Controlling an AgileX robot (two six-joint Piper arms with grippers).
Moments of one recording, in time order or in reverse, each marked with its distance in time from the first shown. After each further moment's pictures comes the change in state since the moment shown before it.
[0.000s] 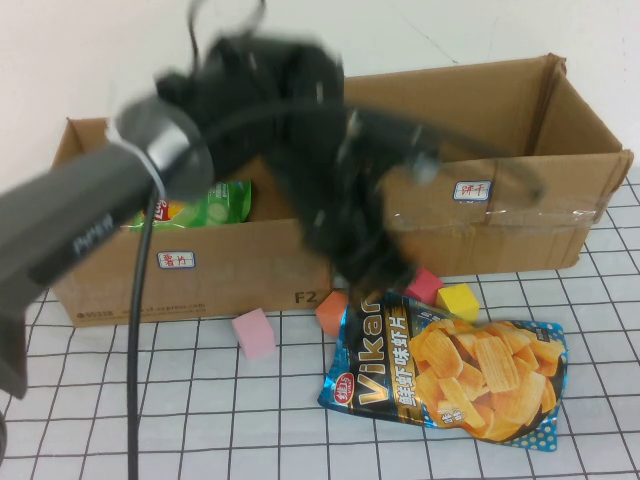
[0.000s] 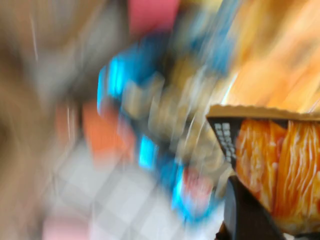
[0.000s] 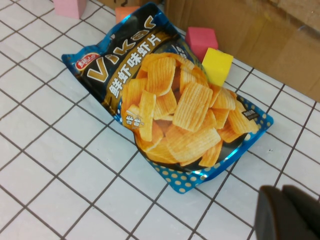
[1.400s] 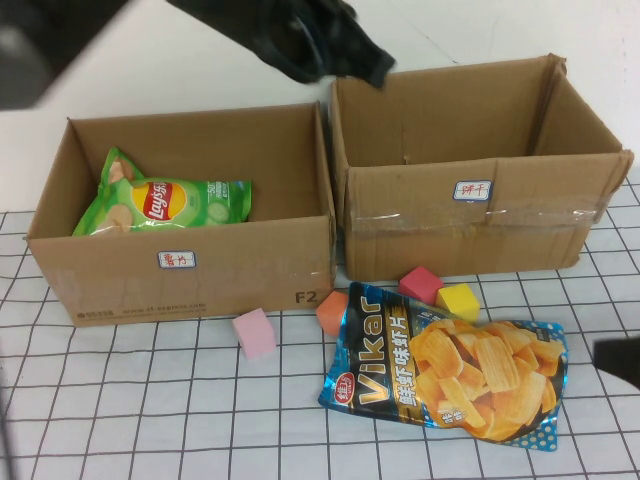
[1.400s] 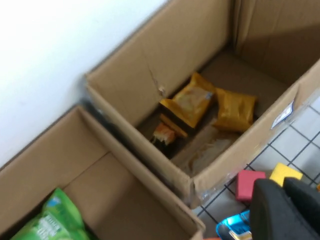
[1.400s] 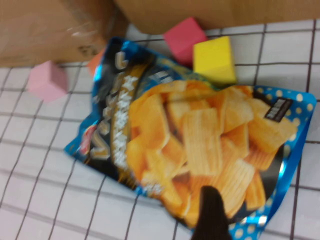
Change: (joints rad) right arm 0.000 0.517 -0.096 0.418 -0.128 0.095; left arm 0.069 -0.164 -0.195 0.097 -0.218 -0.107
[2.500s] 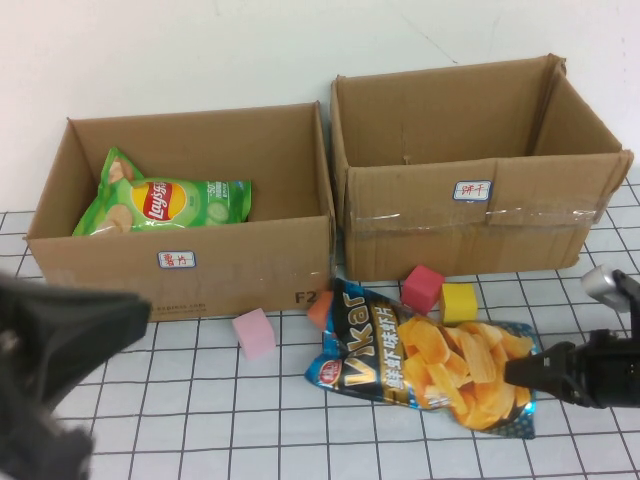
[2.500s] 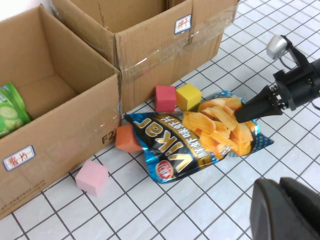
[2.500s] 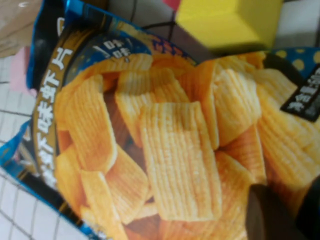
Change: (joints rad) right arm 0.000 0.778 -0.171 0.590 0.254 -0.627; left arm 0.000 -1.024 1.061 -0.165 -0.199 -0.047
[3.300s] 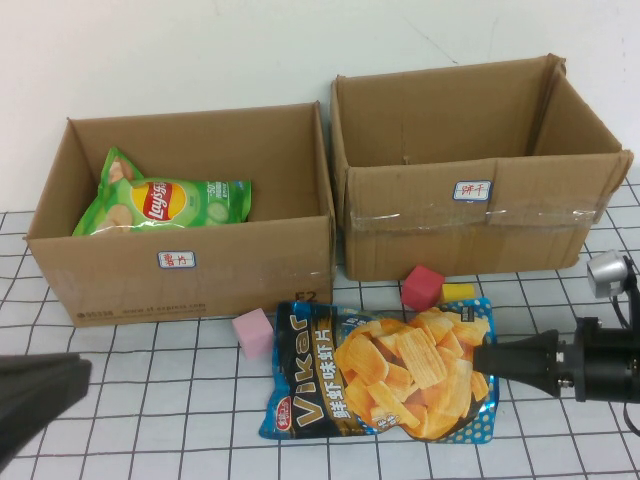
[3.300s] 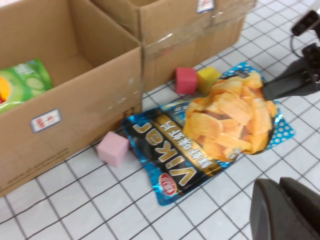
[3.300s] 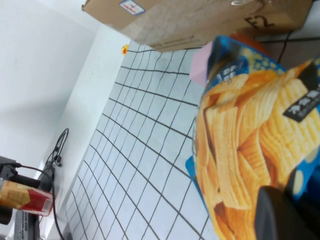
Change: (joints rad) right arm 0.000 0.007 0.000 -0.019 0.406 -0.065; left arm 0.000 -0.156 0.122 0.089 0.016 -0.087
